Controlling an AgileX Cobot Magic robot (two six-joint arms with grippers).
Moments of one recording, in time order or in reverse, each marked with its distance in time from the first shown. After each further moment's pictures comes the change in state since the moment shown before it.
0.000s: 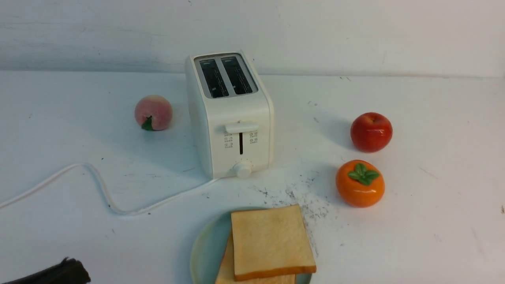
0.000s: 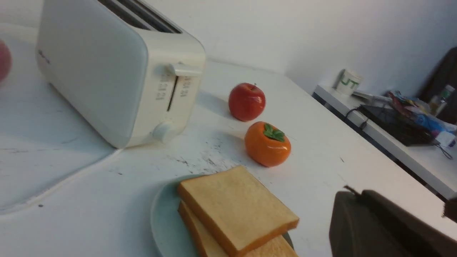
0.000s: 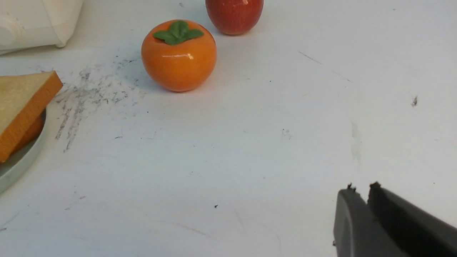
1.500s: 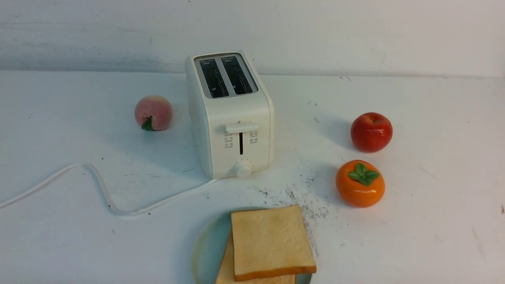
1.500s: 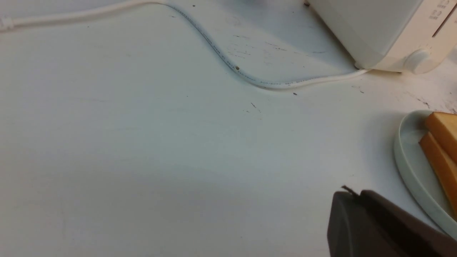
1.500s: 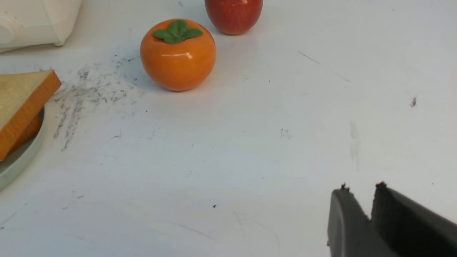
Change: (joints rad) right arm 0.000 0.000 0.000 -0.006 0.001 0.000; left arm 0.459 -0.184 0.225 0.072 0.242 0.014
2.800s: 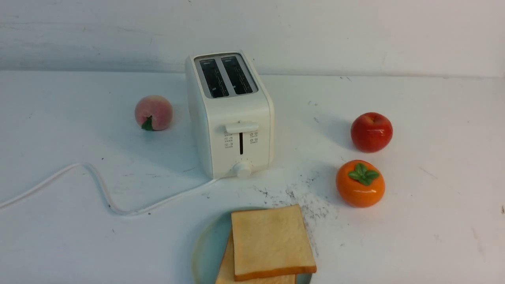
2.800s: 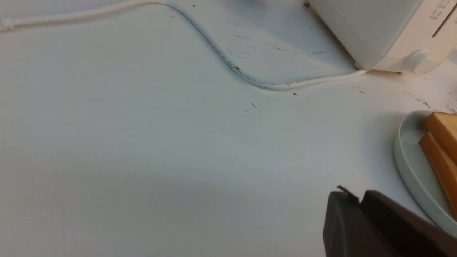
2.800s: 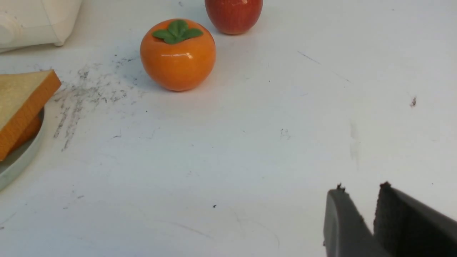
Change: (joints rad) right arm 0.000 0.000 0.000 -0.001 0.000 0.001; left arm 0.000 0.000 0.000 0.000 0.000 0.000
